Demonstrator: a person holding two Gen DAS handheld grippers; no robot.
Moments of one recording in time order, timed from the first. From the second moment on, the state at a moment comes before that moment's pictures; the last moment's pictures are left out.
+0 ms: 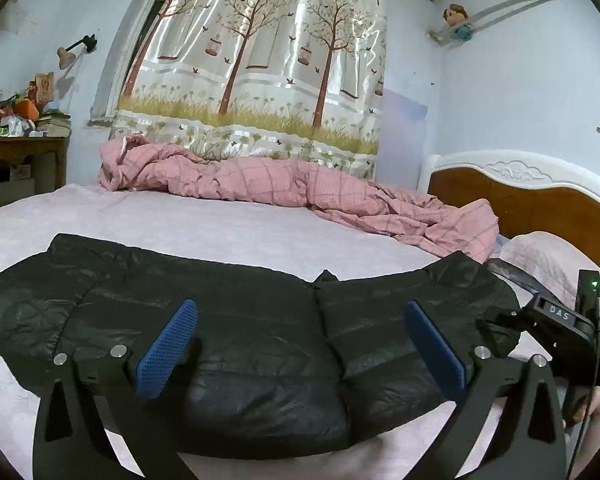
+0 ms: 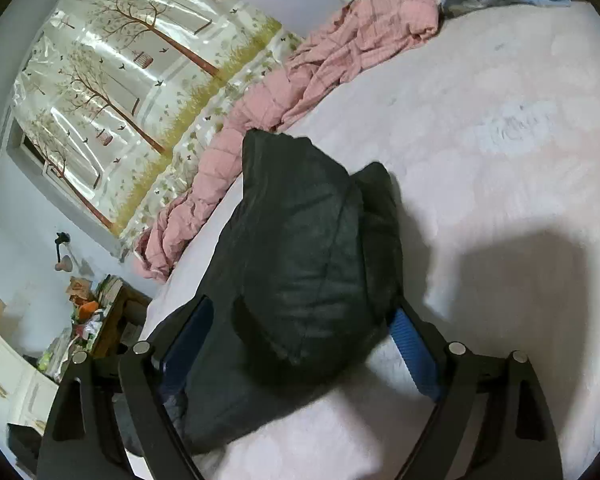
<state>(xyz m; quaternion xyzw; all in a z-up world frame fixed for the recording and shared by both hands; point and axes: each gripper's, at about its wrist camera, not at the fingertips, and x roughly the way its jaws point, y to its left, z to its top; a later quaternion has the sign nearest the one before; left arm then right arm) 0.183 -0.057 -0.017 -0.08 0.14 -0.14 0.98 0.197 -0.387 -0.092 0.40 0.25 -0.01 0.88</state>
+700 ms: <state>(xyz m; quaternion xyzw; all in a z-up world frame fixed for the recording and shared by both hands) 0.174 -0.021 -0.018 -0.08 0.14 -0.03 0.99 0.170 -0.473 -0.037 0.24 0.26 -0.11 0.93</state>
